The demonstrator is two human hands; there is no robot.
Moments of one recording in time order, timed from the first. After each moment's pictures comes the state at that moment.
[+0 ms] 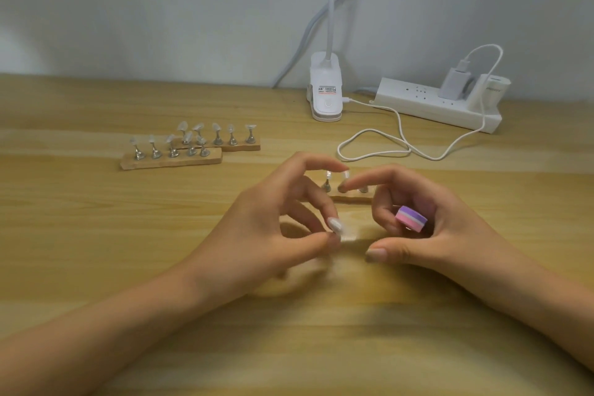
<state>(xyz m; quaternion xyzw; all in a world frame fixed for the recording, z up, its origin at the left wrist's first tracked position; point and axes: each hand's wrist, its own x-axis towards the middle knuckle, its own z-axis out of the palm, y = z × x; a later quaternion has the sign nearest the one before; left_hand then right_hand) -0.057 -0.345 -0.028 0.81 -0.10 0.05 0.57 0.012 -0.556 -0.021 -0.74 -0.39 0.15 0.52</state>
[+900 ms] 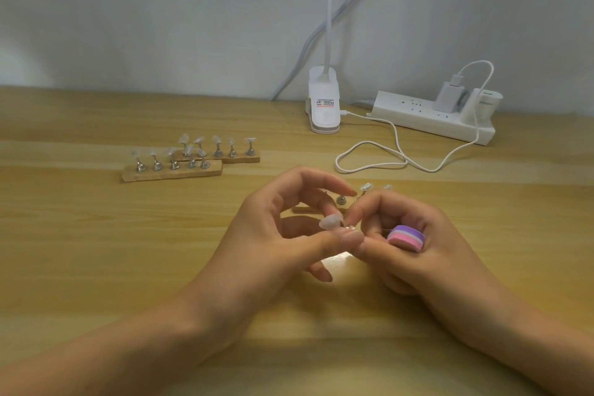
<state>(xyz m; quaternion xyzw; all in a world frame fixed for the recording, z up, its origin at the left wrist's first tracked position) -0.067 -0.359 -0.023 0.67 -0.07 0.05 0.73 -0.010 -0.541 -0.029 -0.69 -0.32 0.16 0.63</state>
